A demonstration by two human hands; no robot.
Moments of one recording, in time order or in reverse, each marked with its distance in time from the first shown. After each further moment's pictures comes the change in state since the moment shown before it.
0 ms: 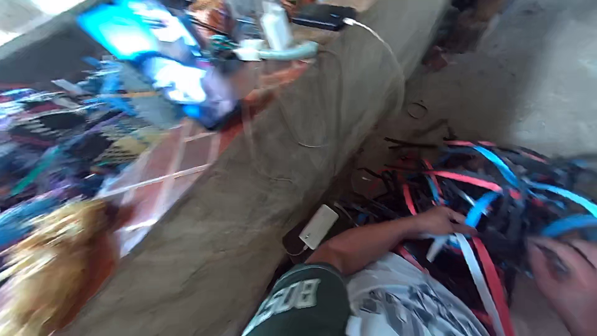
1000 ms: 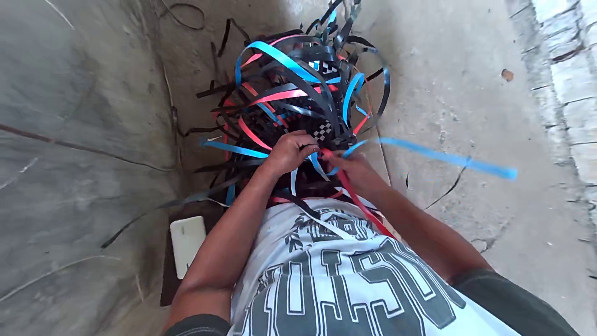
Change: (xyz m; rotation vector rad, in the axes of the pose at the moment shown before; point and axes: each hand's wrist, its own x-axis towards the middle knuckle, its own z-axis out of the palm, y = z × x) left_hand 0.005 -0.021 0.005 0.219 -0.203 0.323; right_hand -0.045 -0.066 0.027 0.935 -0.163 1.069
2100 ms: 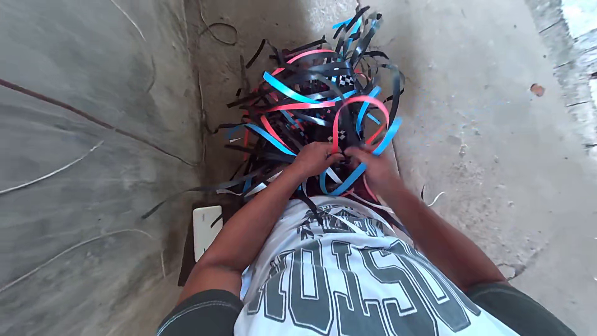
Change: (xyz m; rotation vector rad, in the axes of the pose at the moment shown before) left_hand 0.006 0.022 0.020 0.130 -0.194 -0.160; right_hand -0.011 -0.017 -0.002 0.070 0.154 -0.123
